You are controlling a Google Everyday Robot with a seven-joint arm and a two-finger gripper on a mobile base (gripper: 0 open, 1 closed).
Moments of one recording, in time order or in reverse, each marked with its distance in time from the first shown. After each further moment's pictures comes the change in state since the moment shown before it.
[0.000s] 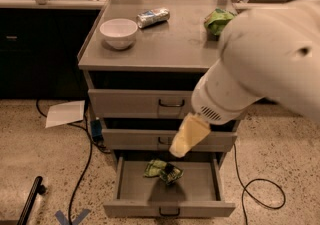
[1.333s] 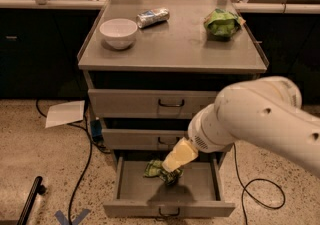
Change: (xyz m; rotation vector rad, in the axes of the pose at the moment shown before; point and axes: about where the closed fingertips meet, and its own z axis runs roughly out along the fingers) arm 0.032 0.018 0.107 -0.055 -0.075 0.192
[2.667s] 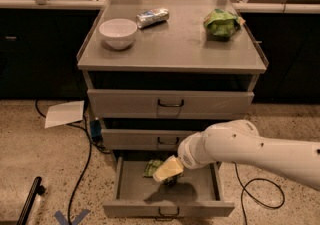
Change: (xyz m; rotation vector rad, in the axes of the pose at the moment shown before) arm 0.039 0.005 0.153 -0.125 -0.080 0.126
